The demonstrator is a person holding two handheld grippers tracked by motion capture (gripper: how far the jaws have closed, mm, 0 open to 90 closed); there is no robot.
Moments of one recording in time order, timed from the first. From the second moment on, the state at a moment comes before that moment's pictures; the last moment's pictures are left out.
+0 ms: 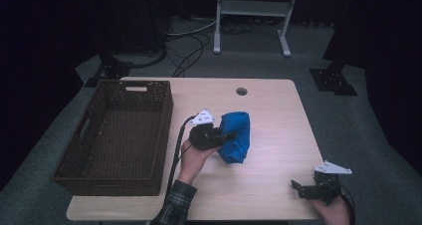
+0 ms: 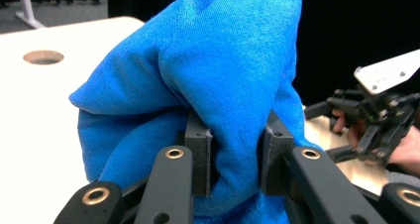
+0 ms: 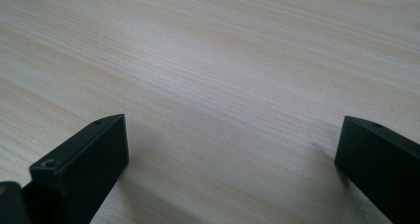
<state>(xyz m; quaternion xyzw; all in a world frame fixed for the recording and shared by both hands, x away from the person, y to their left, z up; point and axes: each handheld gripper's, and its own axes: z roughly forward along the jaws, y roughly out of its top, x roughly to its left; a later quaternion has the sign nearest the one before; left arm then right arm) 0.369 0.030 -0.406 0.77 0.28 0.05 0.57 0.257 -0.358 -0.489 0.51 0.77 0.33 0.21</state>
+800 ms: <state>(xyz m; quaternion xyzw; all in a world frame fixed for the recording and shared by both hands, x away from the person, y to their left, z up) 0.388 -0.012 -0.441 0.82 0.28 0.06 0.50 0.257 -0.358 -0.489 0.51 0.77 0.33 0.21</state>
